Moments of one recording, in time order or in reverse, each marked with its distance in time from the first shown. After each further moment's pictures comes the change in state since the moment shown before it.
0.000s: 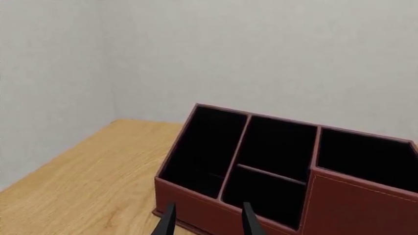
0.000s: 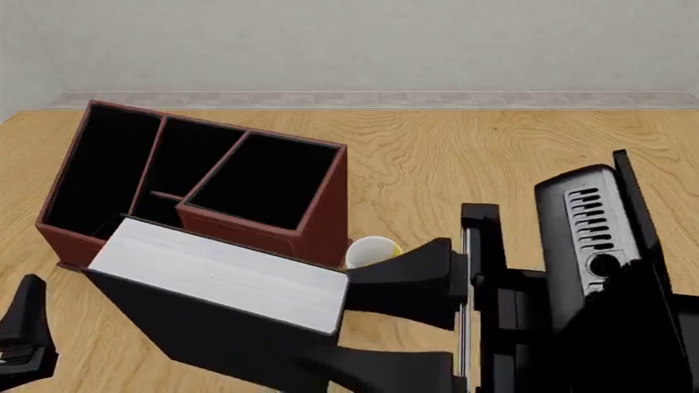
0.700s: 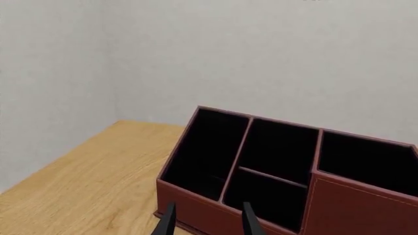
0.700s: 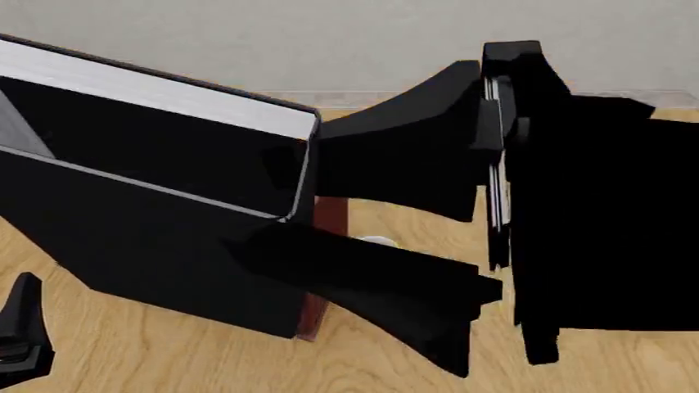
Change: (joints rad) left arm 0.010 0.000 -0.009 0.001 -0.004; right arm 0.024 0.099 -0.364 0.224 -0.064
